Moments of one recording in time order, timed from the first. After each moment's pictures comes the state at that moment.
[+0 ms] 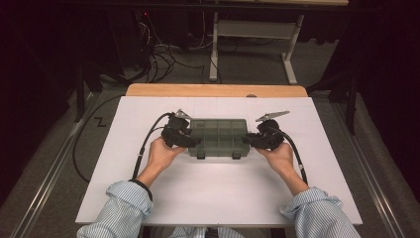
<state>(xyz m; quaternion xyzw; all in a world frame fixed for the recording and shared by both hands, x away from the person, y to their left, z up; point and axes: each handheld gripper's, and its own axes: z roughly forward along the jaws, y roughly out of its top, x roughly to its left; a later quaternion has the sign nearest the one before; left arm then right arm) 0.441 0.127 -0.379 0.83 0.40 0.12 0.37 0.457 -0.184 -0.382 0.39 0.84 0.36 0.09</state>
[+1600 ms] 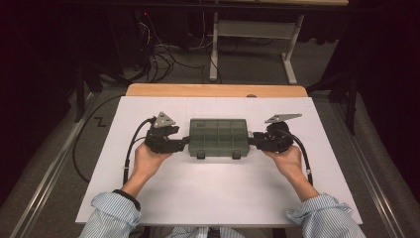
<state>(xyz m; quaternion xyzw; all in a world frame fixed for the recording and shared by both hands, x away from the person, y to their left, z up) 0.398 0.159 -0.363 0.79 0.40 0.19 0.42 0.438 -0.202 -0.367 0.38 0.83 0.39 0.11</state>
